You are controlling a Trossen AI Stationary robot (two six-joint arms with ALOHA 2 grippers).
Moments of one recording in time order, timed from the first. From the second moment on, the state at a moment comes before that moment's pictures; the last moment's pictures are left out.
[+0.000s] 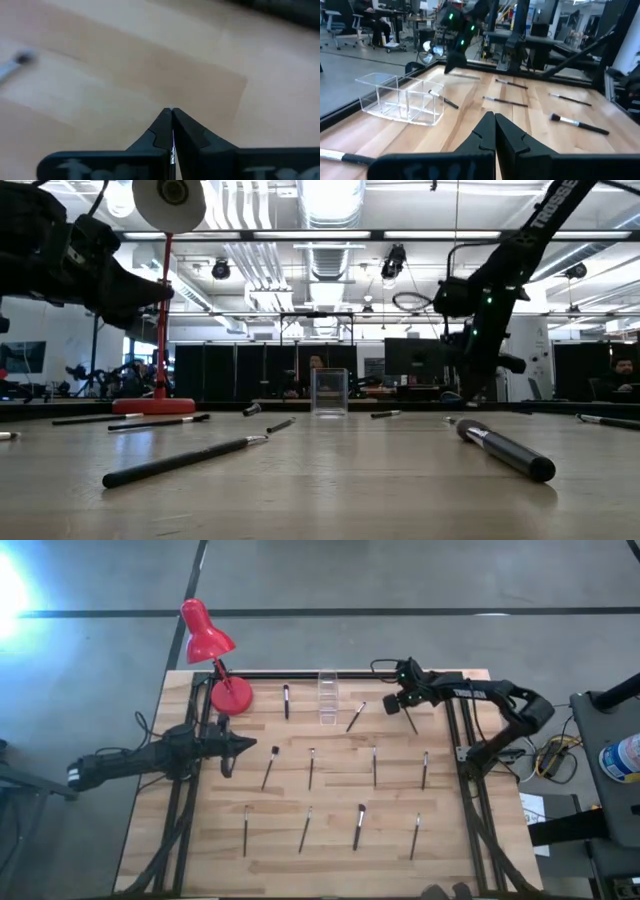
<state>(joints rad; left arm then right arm) 0.21 0.14 0.01 0.03 0.04 -0.11 -0.83 1.53 0.76 -0.34 0.11 0.35</state>
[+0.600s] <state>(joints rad) 0.21 0.31 0.01 0.37 0.04 -0.18 -0.59 1.20 0.44 0.44 0.02 0.25</state>
